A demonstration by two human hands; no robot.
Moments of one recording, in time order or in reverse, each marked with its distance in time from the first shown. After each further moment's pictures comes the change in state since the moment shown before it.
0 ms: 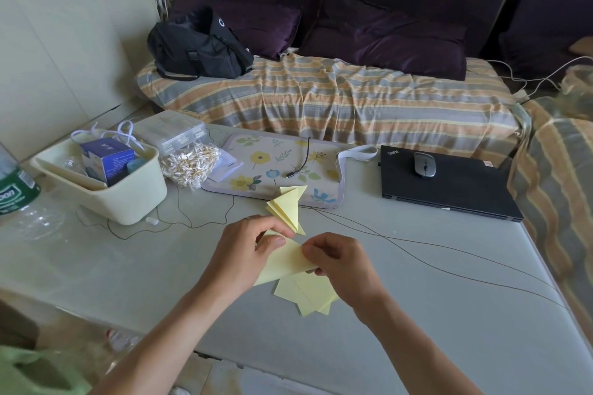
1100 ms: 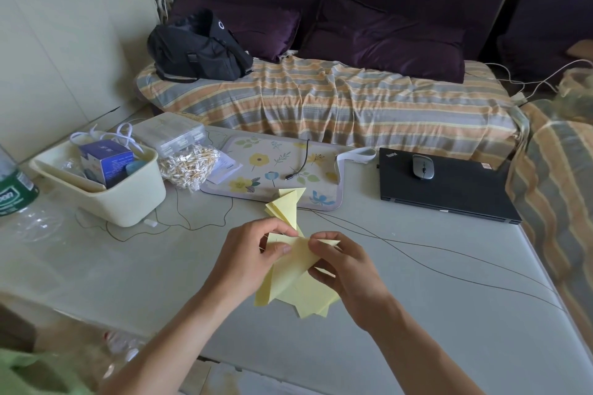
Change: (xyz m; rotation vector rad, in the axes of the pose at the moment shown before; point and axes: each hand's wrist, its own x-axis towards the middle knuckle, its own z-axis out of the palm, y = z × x) left_hand -0.001 0.005 0.007 -0.056 -0.023 -0.053; right_hand -0.006 -0.001 -0.007 0.535 -0.042 0.161
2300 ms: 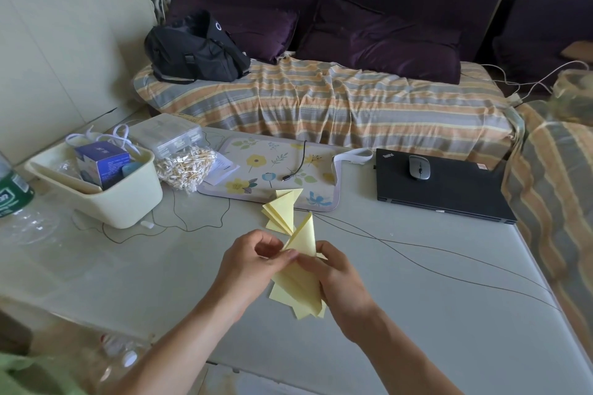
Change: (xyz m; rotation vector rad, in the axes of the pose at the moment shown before) left_hand -0.010 0.010 0.014 -0.294 0.040 -0.391; right_hand -0.004 0.017 0.007 -0.169 -0.030 0.003
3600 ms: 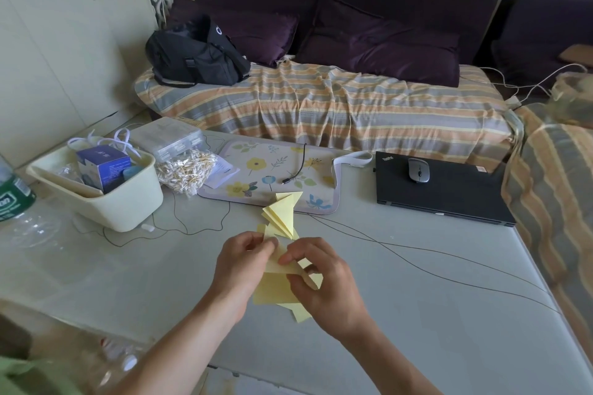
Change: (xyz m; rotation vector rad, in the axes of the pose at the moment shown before) left_hand 0.002 0.011 0.000 -0.144 0.122 -0.145; right_hand -0.005 0.005 0.006 -0.561 0.019 -0.692
